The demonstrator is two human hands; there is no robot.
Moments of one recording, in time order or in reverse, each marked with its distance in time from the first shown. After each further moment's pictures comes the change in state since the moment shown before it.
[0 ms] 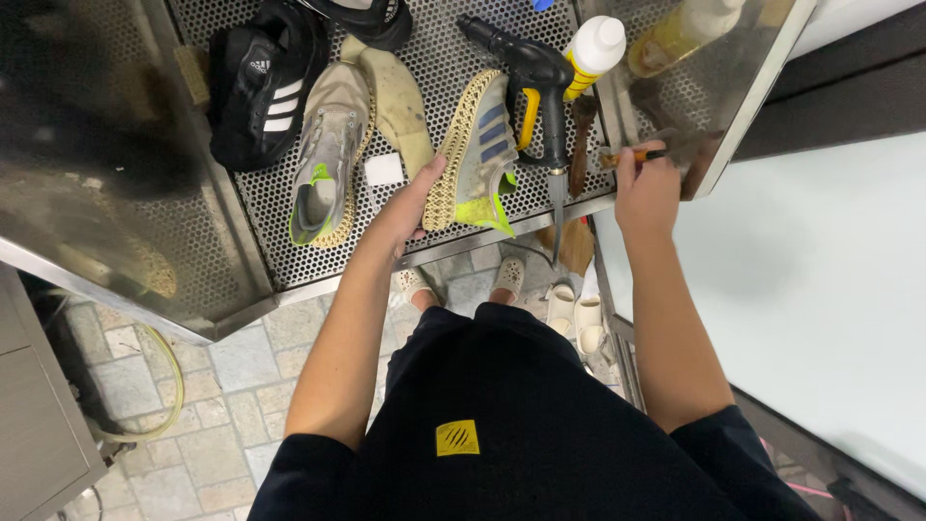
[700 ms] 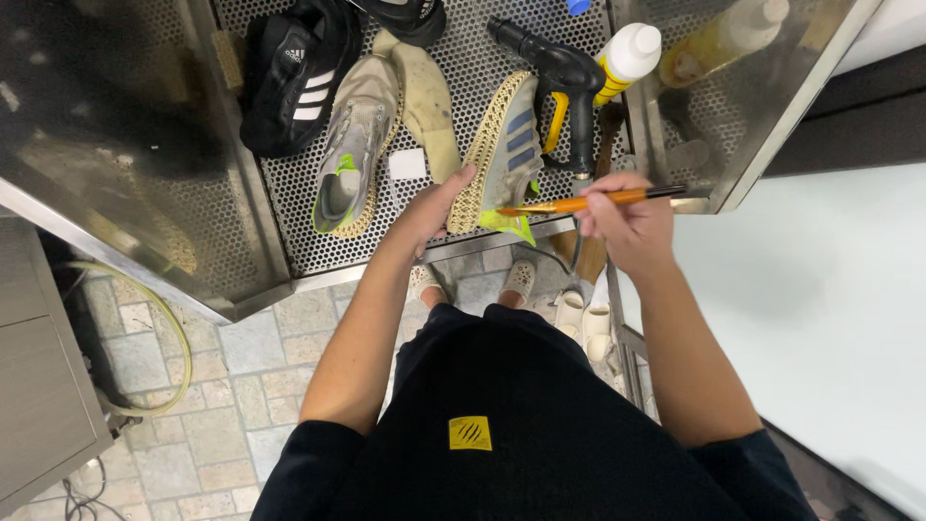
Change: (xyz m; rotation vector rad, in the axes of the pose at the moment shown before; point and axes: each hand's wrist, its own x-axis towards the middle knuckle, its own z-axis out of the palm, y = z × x) left_hand 0.012 -0.019 -0.001 -0.035 -0.046 0.015; right_hand -0.032 -0.089 -0.030 1.018 -0.431 0.021
